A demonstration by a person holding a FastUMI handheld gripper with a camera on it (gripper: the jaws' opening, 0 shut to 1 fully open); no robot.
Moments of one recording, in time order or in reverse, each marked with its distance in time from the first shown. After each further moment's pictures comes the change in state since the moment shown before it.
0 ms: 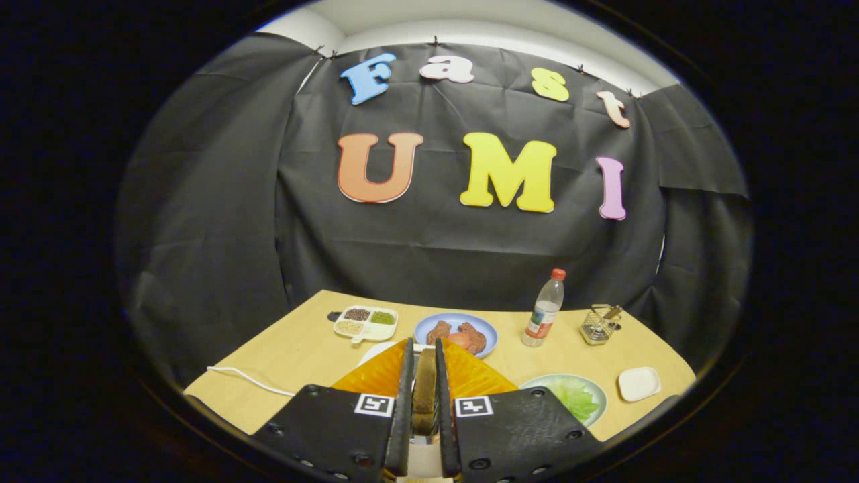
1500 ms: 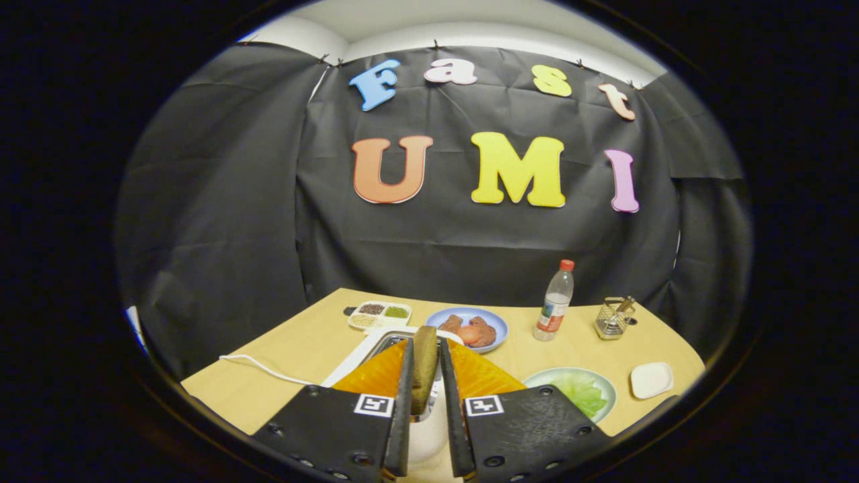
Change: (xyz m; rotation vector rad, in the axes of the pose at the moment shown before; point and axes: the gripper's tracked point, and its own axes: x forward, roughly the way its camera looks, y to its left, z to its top) arm -0.005 0.001 -0.036 0.008 0.001 0.131
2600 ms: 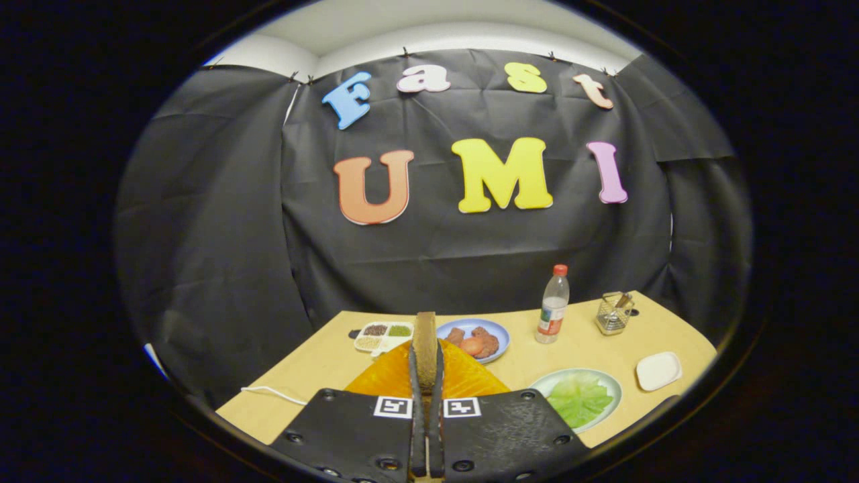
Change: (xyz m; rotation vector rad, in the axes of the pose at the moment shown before) arm -0.021 -0.022 0.062 0.134 -0.055 -0.034
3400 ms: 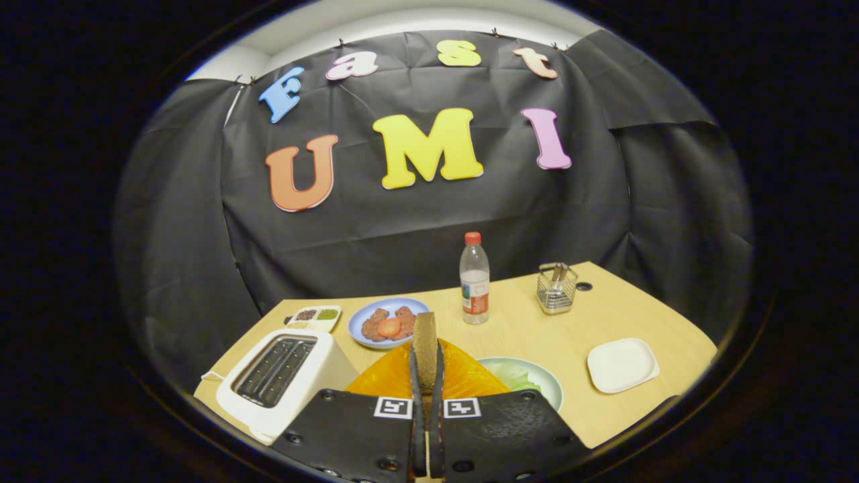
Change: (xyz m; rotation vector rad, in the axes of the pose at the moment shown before) arm 0.027 -0.167 -0.069 0.100 0.133 -0.162
